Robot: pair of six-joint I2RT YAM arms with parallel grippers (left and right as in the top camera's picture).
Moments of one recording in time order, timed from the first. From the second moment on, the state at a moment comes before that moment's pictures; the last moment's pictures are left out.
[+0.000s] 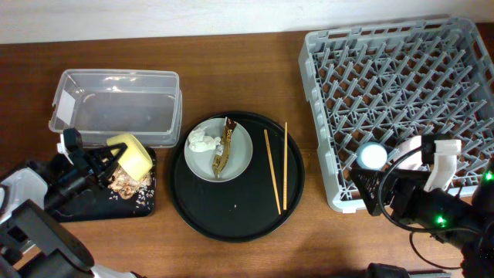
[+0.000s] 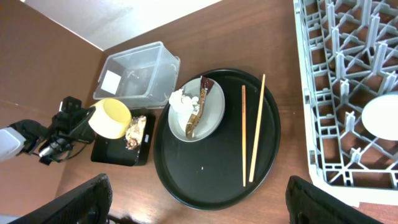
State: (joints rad) left arm 0.68 1.77 1.06 -1.17 1.50 0.40; right arm -0.21 0.83 1.40 -1.35 -0.68 0.18
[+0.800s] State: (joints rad) left arm -0.86 1.53 0.95 -0.93 -0.10 -0.65; right arm -0.21 0.83 1.40 -1.35 -0.67 0.18
